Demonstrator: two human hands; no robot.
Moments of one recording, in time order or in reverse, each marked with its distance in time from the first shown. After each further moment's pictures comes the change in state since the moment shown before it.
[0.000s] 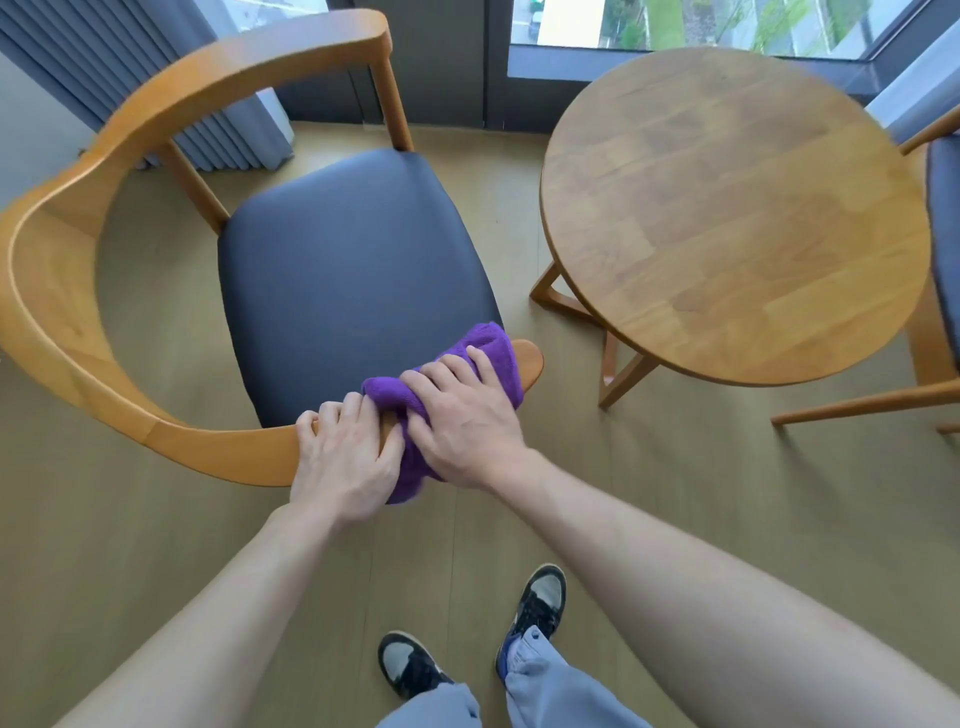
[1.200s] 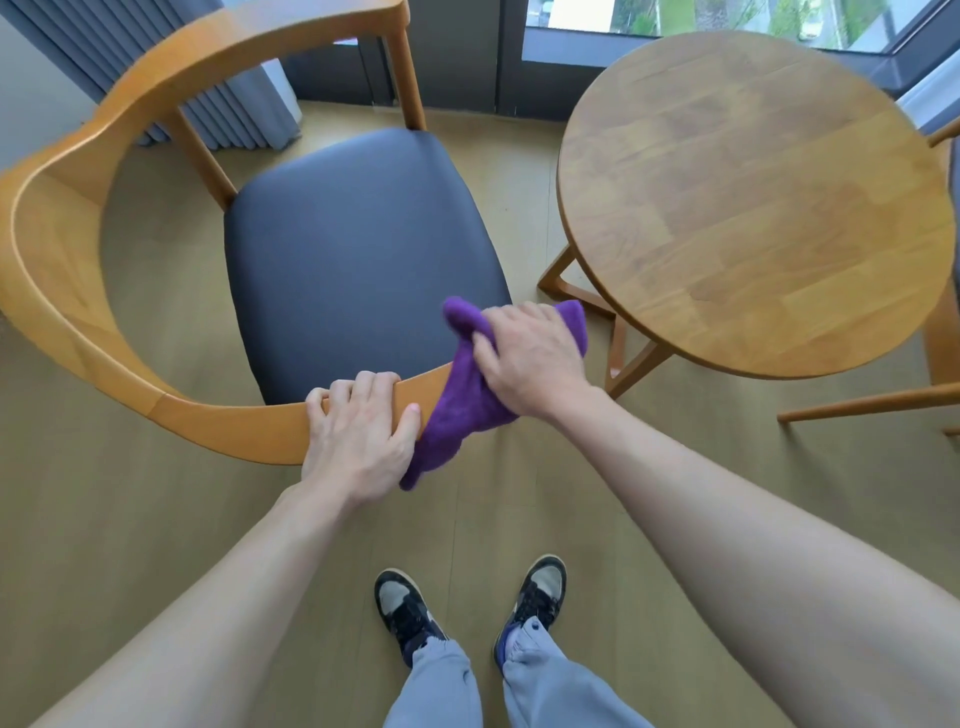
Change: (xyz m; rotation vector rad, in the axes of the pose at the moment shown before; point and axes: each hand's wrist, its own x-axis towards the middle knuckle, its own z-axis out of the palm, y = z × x) left_hand 0.001 -0.001 0.001 -0.028 -0.038 0.006; right_hand 0.023 0.051 -0.023 -0.054 -0.016 0.203
